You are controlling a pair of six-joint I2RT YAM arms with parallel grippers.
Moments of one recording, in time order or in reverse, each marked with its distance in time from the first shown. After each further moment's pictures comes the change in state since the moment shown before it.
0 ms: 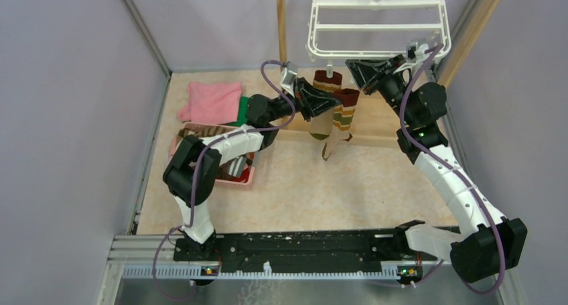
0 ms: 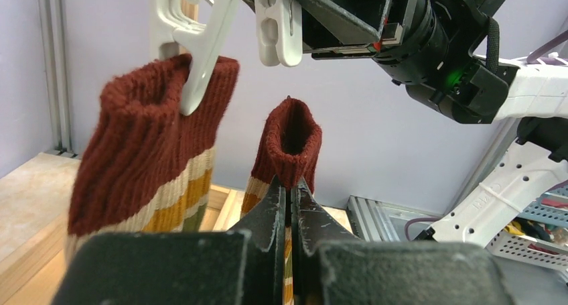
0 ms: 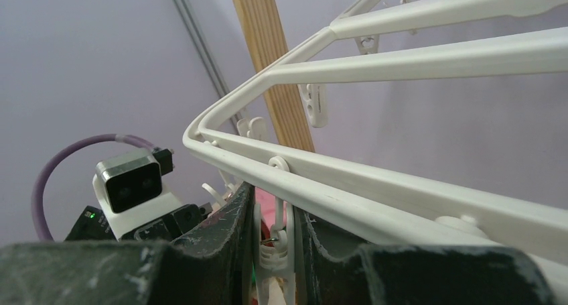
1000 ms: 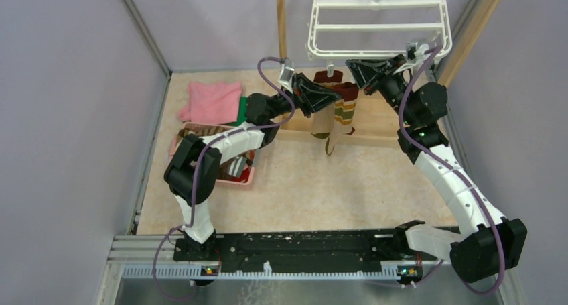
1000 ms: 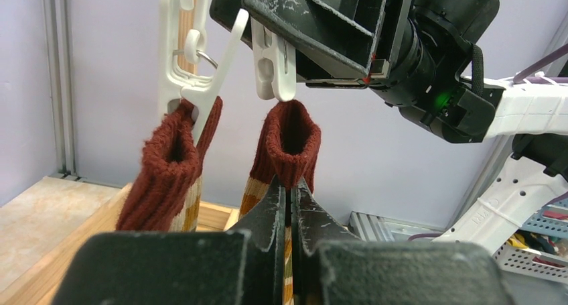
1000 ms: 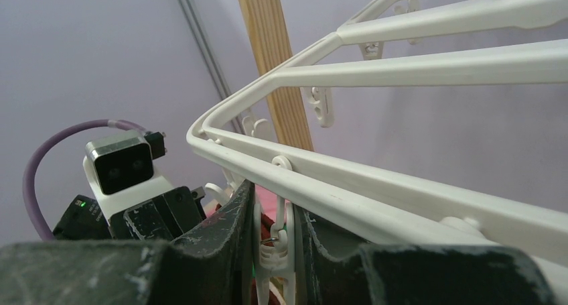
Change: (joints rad) left arm 0.004 0.024 0.050 0.051 -0.009 -0.044; right arm -0.006 0.000 0.000 0.012 -0.023 -0.023
